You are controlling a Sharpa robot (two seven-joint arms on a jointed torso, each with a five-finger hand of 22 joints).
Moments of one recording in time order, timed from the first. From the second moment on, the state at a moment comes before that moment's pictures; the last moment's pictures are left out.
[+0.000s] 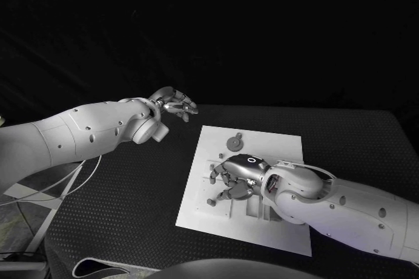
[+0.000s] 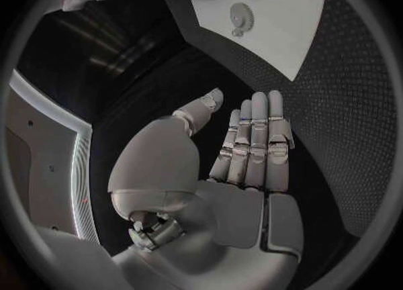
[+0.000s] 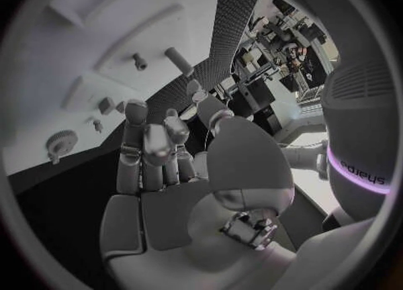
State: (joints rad) left arm 1.29 -0.78 -0.13 1.19 -0.55 -0.28 0.07; left_hand 1.14 -0.12 0.56 -0.18 0.06 0.82 0.20 0.29 0.49 1.12 0.14 0.07 0.36 0.99 0.04 0.72 0.53 0.02 1.08 -0.05 0.07 0.98; right arm 1.08 -0.57 -0.13 1.53 -1.61 -0.23 0.02; right_hand 1.16 -0.13 0.38 -0.29 0.05 0.91 0.11 0.27 0.57 1.16 -0.01 1.06 1.27 1.29 -0.10 1.39 0.89 0.25 1.21 -0.01 0.71 1.31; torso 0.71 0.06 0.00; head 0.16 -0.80
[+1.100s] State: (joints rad) left arm 1.29 -0.78 -0.13 1.19 -0.55 -0.28 0.07; left_hand 1.14 -0.12 0.56 -0.18 0.06 0.82 0.20 0.29 0.49 1.12 0.14 0.07 0.36 0.99 0.04 0.72 0.53 0.02 1.08 -0.05 0.07 0.98; right arm 1.00 -0.49 -0.14 1.46 -1.73 -0.22 0.01; right_hand 1.19 -0.07 0.50 -0.29 0.05 0.93 0.10 0.28 0.57 1.16 -0.01 1.10 1.25 1.29 -0.11 1.41 0.89 0.24 1.21 -0.03 0.75 1.31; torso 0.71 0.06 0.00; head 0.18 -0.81
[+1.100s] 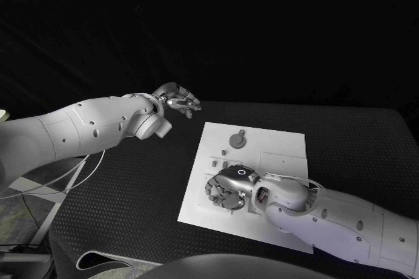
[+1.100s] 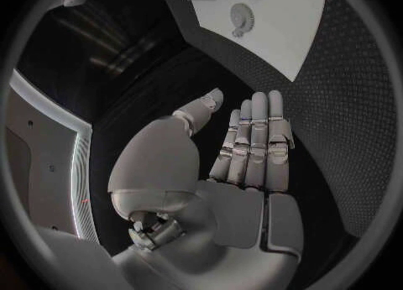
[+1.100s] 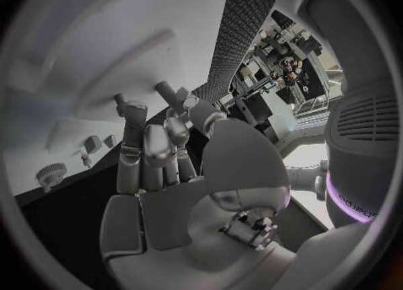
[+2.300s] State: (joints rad) left arm 1.29 -0.79 -0.13 1.19 -0.55 -0.28 0.07; left_hand 1.14 -0.12 0.56 -0.18 0.06 0.82 0.20 0.29 0.49 1.12 0.14 0.07 0.36 0.99 0.04 0.71 0.54 0.02 1.08 -0.05 0.07 0.98; right arm 0.99 -0.50 -0.14 1.46 -1.74 -0.23 0.01; right_hand 1.16 -0.06 0.55 -0.29 0.05 0.93 0.09 0.29 0.58 1.16 -0.01 1.12 1.23 1.29 -0.12 1.42 0.89 0.24 1.21 -0.03 0.78 1.31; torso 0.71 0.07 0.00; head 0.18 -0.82
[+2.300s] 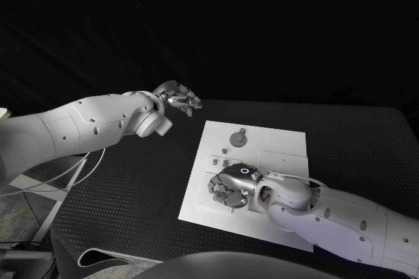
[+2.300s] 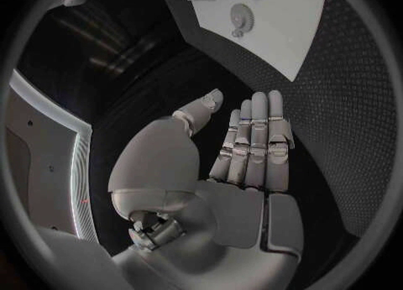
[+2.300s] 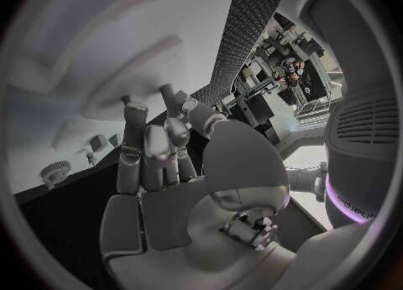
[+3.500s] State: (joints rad) left arm 1.29 -0.78 -0.13 1.16 -0.55 -0.28 0.07; left_hand 1.14 -0.12 0.56 -0.17 0.06 0.81 0.20 0.30 0.48 1.12 0.14 0.07 0.36 0.99 0.04 0.71 0.54 0.02 1.08 -0.05 0.07 0.98; right arm 1.24 -0.83 -0.11 1.51 -1.31 -0.17 -0.01; right_hand 0.80 -0.14 0.44 -0.10 0.05 0.92 0.10 0.26 0.59 1.17 0.01 1.19 1.22 1.30 -0.10 1.43 0.89 0.22 1.22 -0.04 0.79 1.31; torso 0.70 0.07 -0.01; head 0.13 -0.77
